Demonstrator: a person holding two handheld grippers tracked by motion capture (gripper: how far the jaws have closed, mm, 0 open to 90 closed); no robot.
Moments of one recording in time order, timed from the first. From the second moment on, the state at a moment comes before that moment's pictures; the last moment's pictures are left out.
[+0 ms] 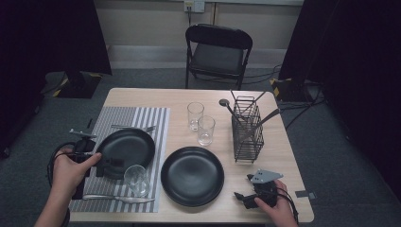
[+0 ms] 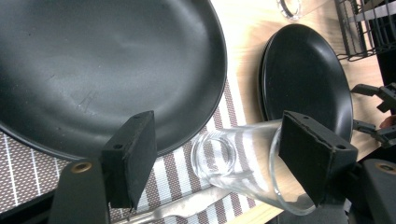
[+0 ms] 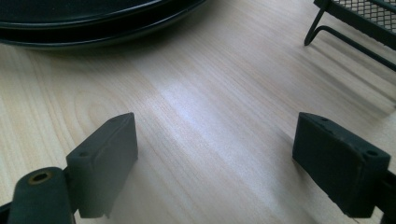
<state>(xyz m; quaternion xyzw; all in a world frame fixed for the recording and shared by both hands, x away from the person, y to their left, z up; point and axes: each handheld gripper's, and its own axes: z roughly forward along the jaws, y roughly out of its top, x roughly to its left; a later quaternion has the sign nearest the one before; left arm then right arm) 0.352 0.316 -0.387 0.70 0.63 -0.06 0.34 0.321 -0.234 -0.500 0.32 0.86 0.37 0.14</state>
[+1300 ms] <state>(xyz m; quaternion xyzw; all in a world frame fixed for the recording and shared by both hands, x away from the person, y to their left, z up) 0.344 0.336 -0.419 0.68 0.64 -0.06 0.34 0.321 -0.234 -0.500 0.32 0.86 0.37 0.14</state>
